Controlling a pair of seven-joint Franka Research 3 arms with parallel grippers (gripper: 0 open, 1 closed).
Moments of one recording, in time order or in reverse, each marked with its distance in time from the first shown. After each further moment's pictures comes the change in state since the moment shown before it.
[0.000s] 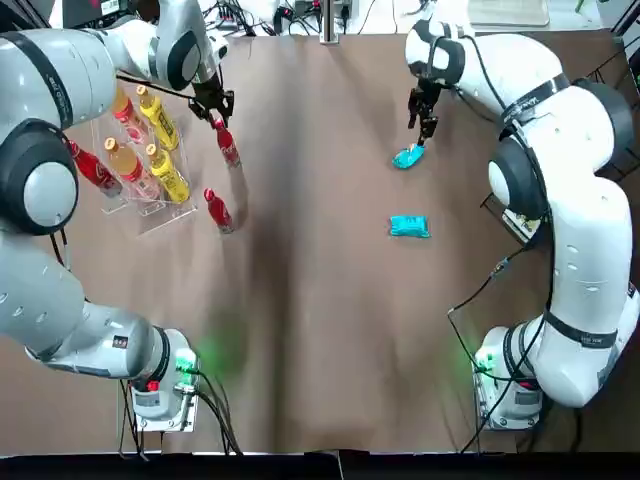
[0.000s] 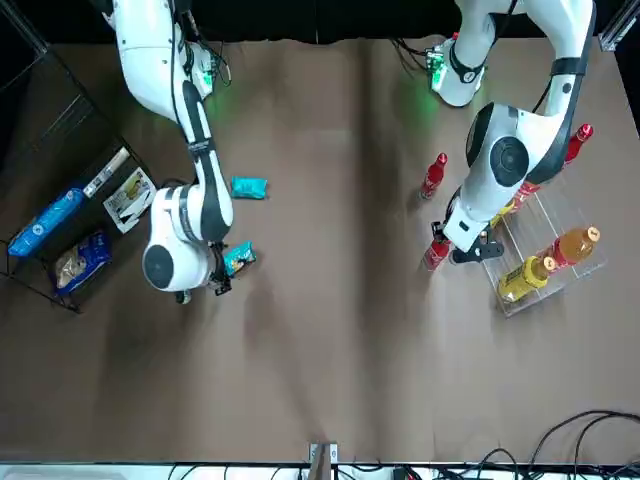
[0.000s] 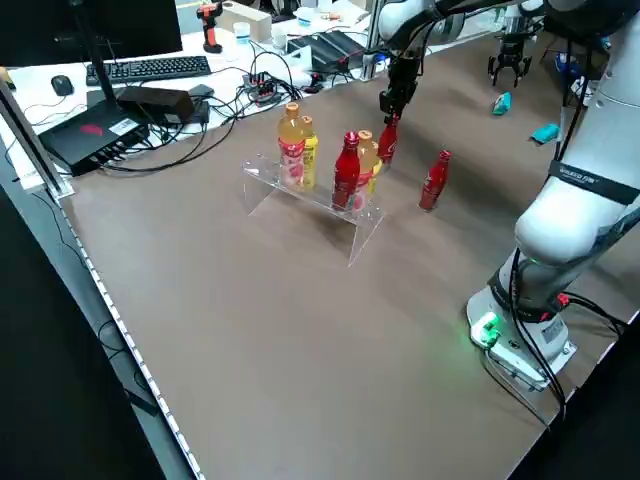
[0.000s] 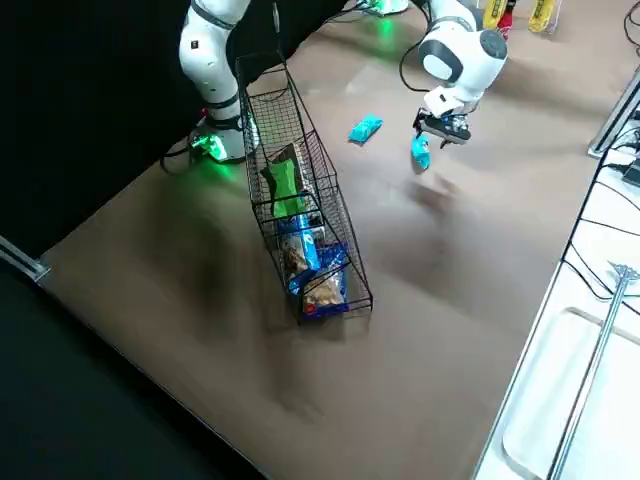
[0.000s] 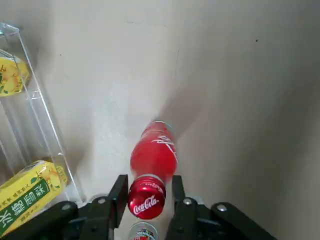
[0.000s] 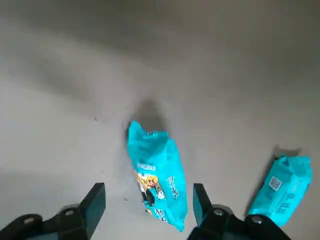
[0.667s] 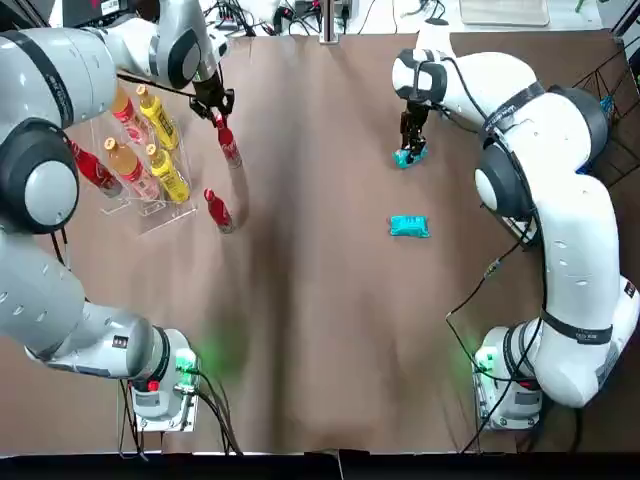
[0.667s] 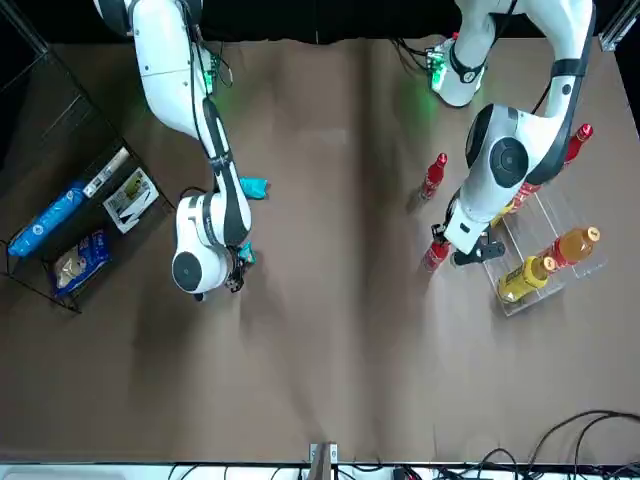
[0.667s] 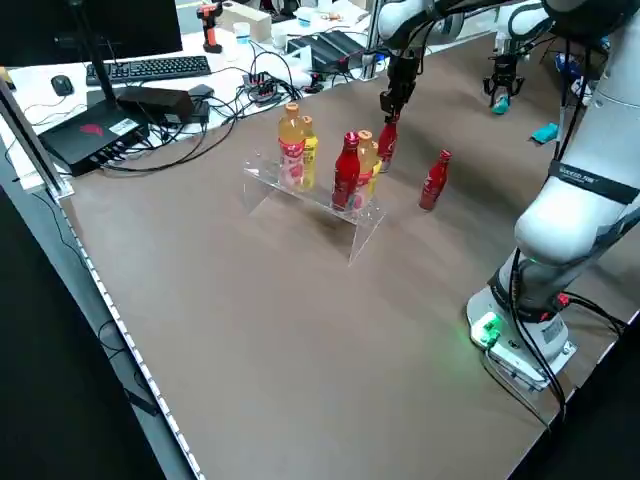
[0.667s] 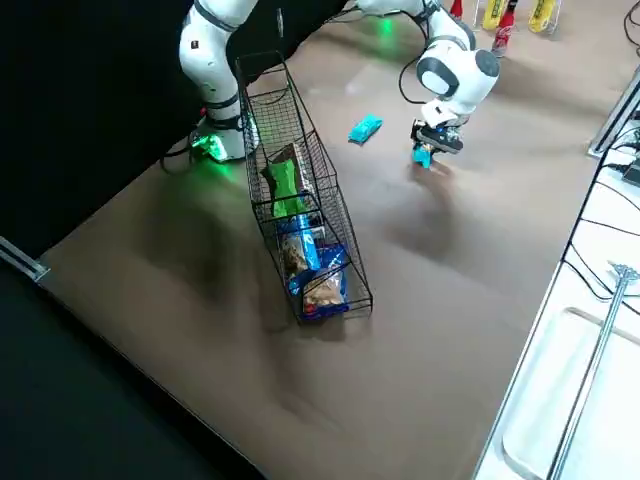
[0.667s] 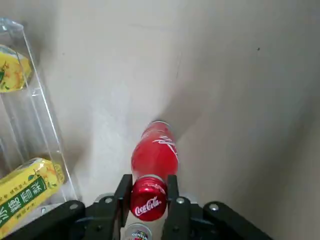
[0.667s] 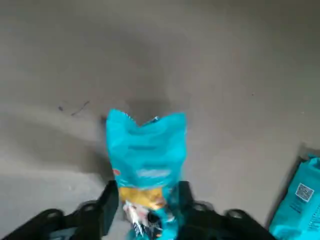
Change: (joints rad) left arm 0.000 0.004 0.000 0.015 0.003 0.002 -0.048; right arm 0.000 0.088 0.062 0.000 0.000 0.057 0.044
